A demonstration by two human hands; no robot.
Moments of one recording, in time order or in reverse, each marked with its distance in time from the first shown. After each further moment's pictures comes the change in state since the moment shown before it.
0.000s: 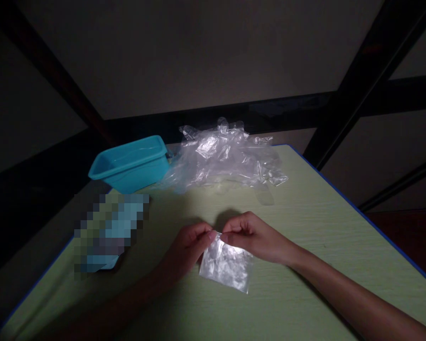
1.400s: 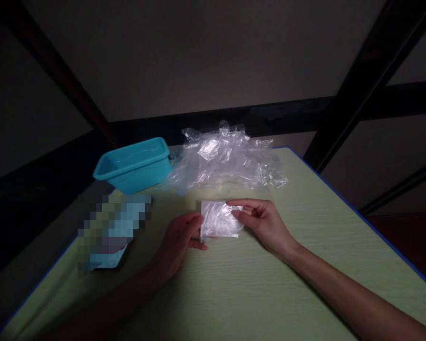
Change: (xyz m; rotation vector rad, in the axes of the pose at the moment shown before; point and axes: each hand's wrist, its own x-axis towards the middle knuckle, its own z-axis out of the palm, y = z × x) left_hand 0.008 -0.001 -0.010 -0.260 0.228 -0.109; right_hand 0.007 0.012 -0.004 0.219 0.565 -0.138
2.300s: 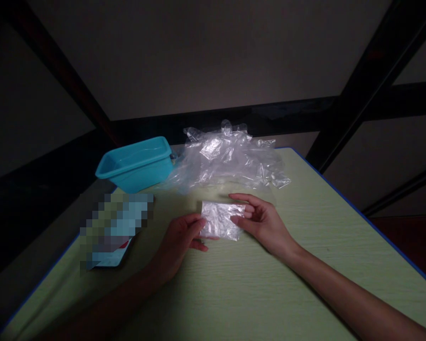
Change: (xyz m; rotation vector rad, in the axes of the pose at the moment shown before) left_hand -0.003 0.006 -0.001 -0.008 -0.020 0.003; right_hand -0.005 -0.003 0.003 0.055 -0.080 0.029
